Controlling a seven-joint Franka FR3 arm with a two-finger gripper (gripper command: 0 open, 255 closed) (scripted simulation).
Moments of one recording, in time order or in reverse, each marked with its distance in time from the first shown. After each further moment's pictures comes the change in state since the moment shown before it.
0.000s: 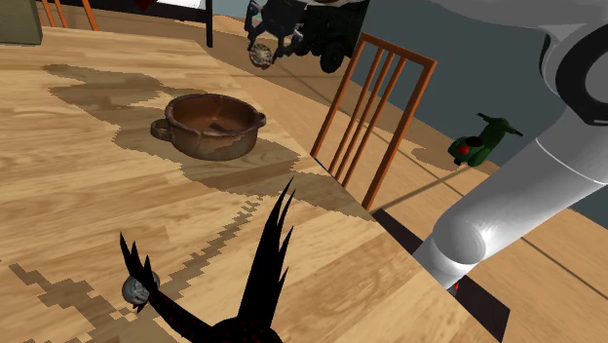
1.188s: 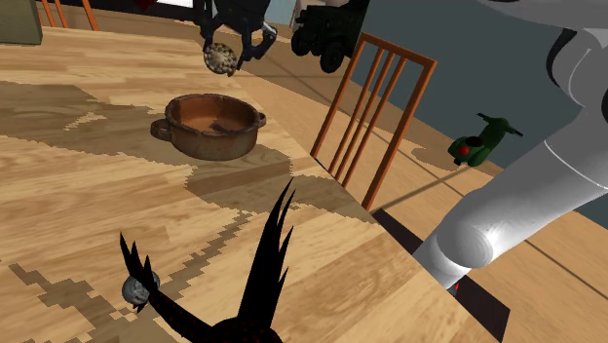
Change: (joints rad) arm 0.107 -0.055 0.204 0.034 -0.089 -0.111 0.338
